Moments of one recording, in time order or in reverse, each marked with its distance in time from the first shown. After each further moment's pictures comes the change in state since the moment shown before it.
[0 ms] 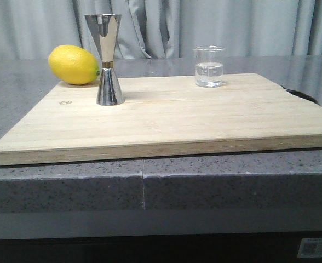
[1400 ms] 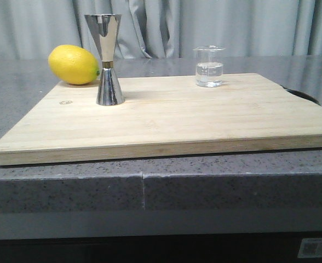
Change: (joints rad) left arm 0.000 0.000 0.000 0.000 -0.054 0.000; right arm 0.000 0.000 0.000 0.000 0.000 0.000
